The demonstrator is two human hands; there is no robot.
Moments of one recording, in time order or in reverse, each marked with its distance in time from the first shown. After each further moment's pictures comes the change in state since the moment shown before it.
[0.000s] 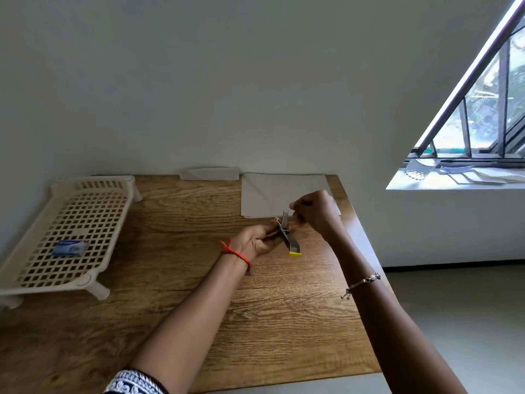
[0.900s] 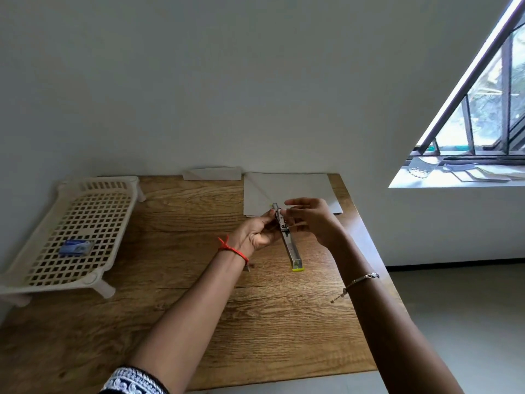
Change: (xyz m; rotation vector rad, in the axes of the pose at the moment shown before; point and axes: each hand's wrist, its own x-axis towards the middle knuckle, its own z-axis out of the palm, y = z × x) left_hand -0.001 0.009 -0.006 -0.074 -0.059 0.066; right_hand -0.009 0.005 0.005 0.565 -0.301 0.169
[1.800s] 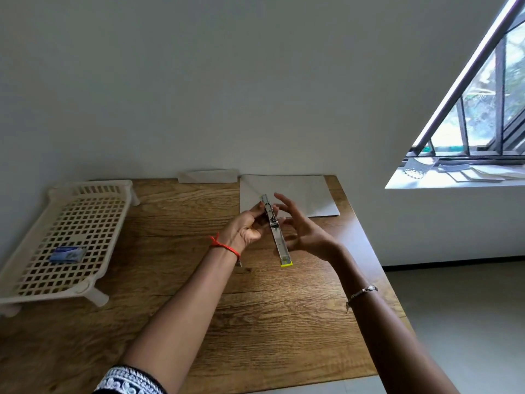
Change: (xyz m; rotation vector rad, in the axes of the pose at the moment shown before) left_hand 0.006 0.018 -0.002 -0.016 -0.014 0.088; right_hand 0.007 0.034 -0.011 -0.175 -0.435 -0.260
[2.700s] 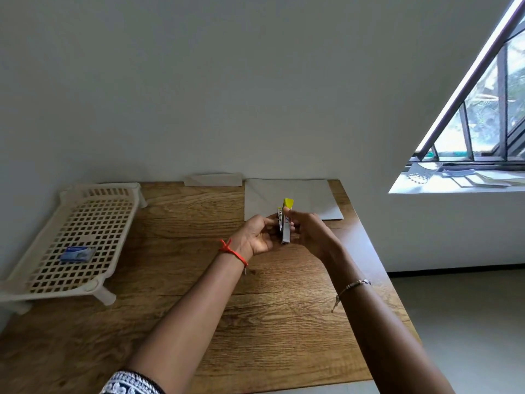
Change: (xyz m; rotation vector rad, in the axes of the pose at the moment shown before) left_hand -0.011 -0.007 0.000 0.387 -0.036 -0.122; right_hand 0.018 -0.007 0.011 0.427 0.374 0.311
